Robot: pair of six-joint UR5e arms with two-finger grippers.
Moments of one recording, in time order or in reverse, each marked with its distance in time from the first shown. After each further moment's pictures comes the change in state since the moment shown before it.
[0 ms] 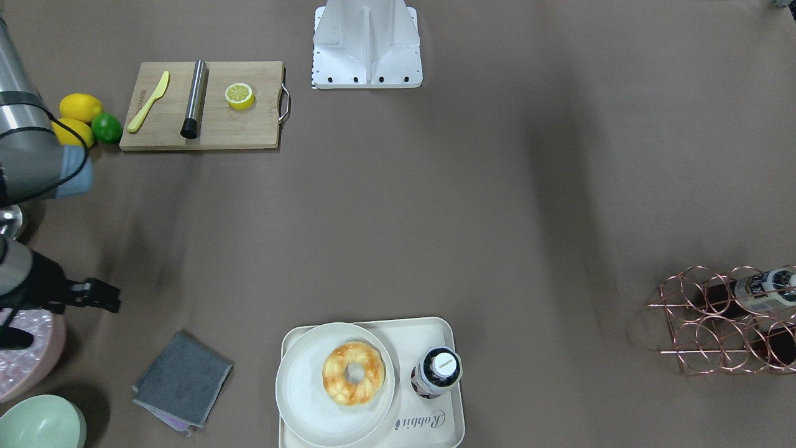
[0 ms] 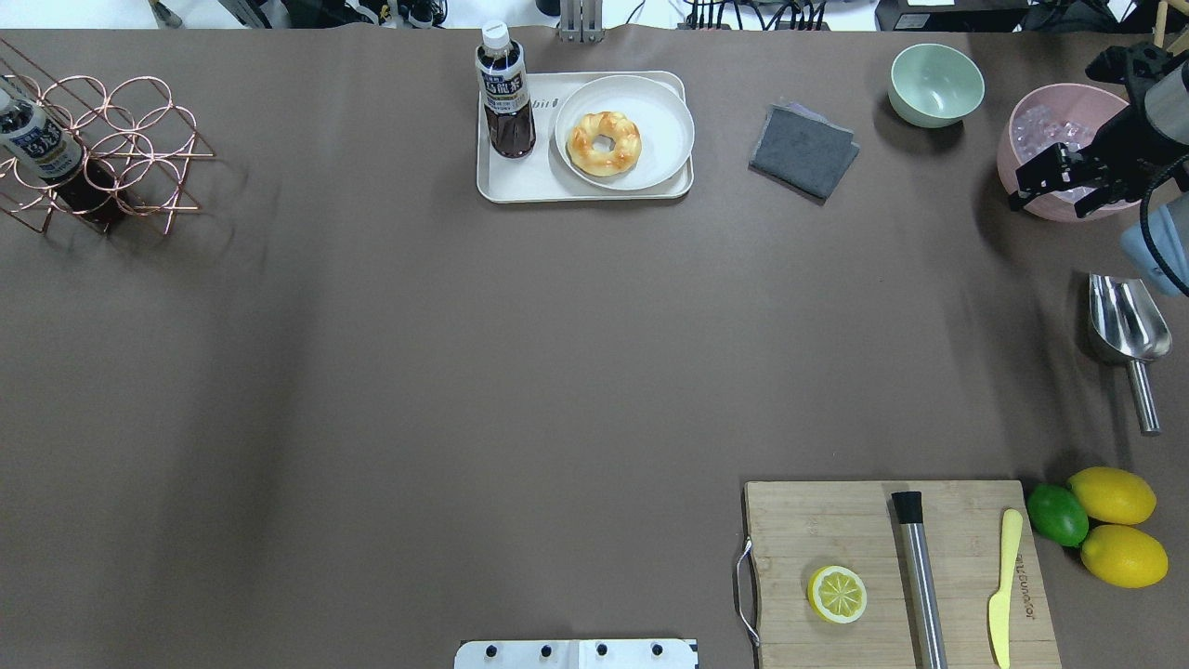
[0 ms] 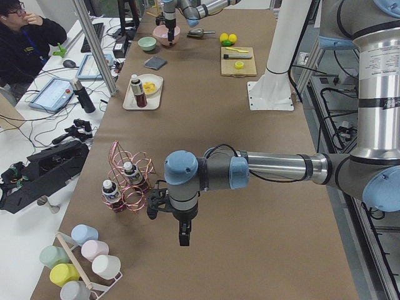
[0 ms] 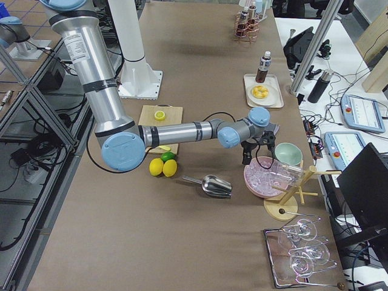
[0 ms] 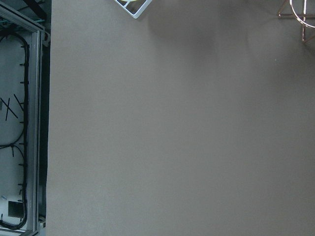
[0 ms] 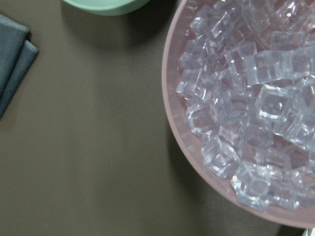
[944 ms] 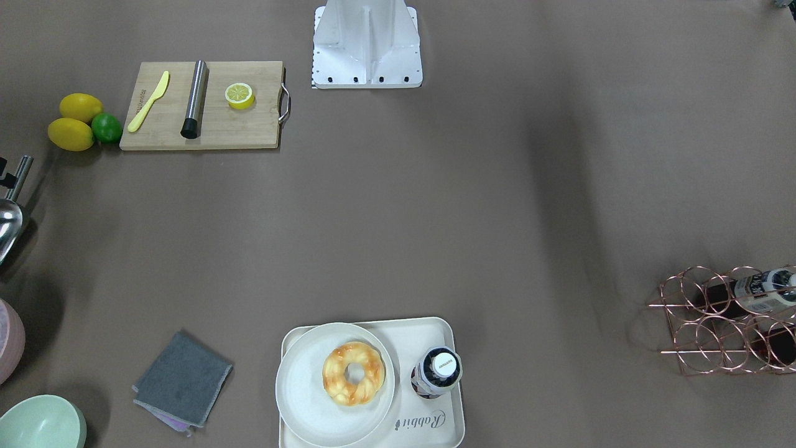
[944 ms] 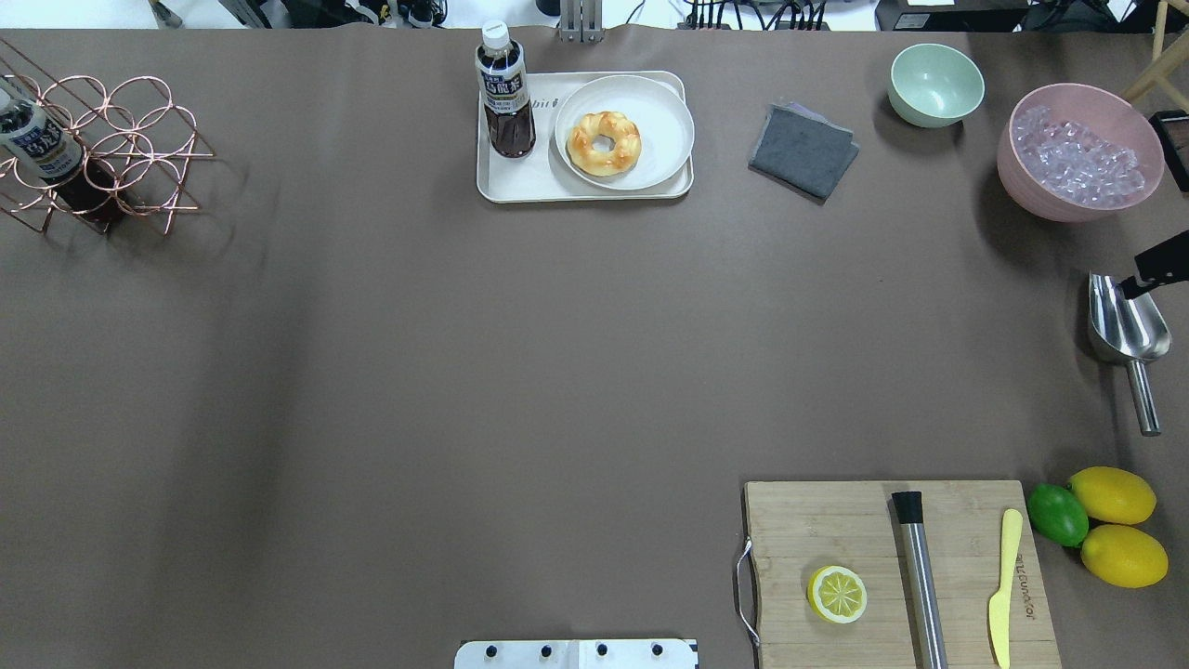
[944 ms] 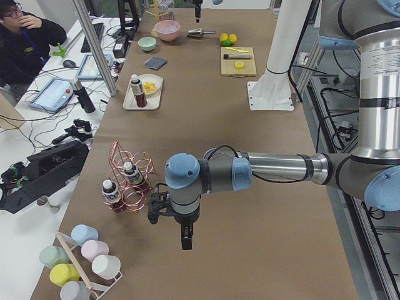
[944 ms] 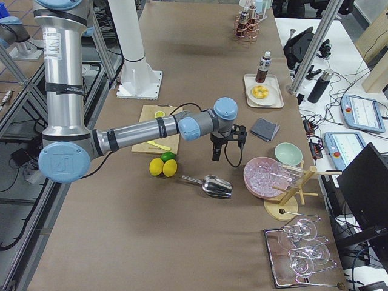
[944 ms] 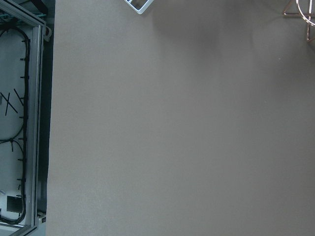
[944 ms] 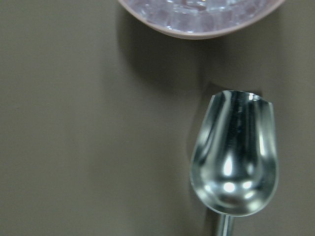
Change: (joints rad) left arm -0.006 -0.004 0.007 0.018 -0.002 0.001; right arm 0.049 -0.343 0.438 -0.203 0.014 -0.089
